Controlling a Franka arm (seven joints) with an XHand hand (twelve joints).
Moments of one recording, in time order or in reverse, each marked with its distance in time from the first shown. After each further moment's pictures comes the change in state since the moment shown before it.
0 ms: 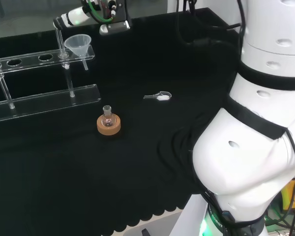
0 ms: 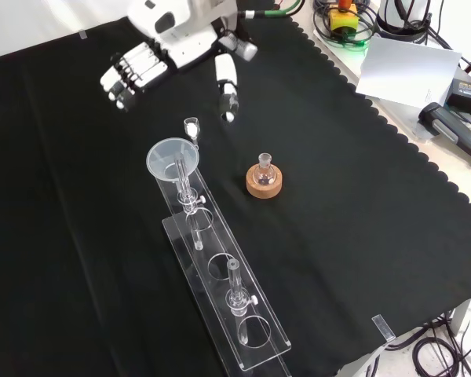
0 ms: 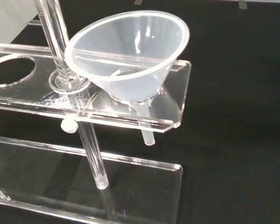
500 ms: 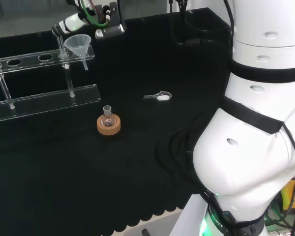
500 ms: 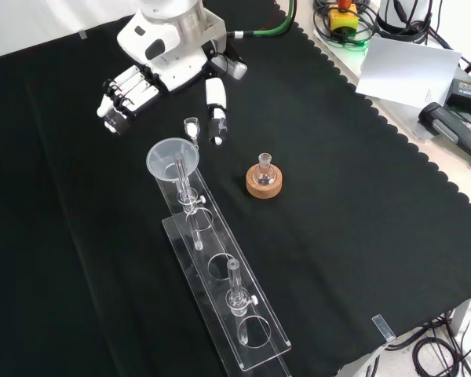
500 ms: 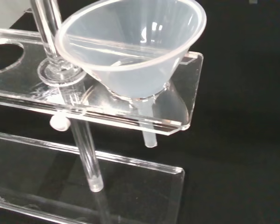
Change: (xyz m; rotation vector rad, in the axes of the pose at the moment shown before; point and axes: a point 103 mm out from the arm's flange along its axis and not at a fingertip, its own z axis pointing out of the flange) arm 0.004 0.023 0.018 0.010 -0.035 -0.017
